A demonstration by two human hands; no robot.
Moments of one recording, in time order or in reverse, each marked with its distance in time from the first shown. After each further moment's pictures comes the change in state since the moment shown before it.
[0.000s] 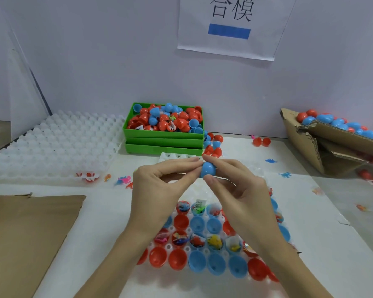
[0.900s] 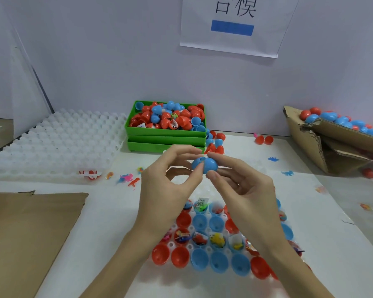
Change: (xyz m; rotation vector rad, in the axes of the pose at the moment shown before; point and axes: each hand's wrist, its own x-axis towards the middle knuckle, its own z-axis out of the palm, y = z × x) left_hand -0.001 0.001 0.006 0.060 0.010 0.100; right_hand -0.001 -0.003 0.004 0.115 0.069 0.055
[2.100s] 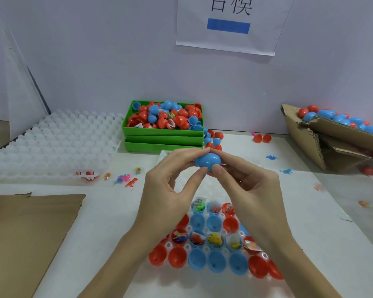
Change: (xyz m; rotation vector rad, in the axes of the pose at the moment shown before) left_hand -0.004 -0.002 0.003 -0.070 -0.127 0.104; right_hand 0.002 -0.013 -0.008 0.047 0.024 0.055
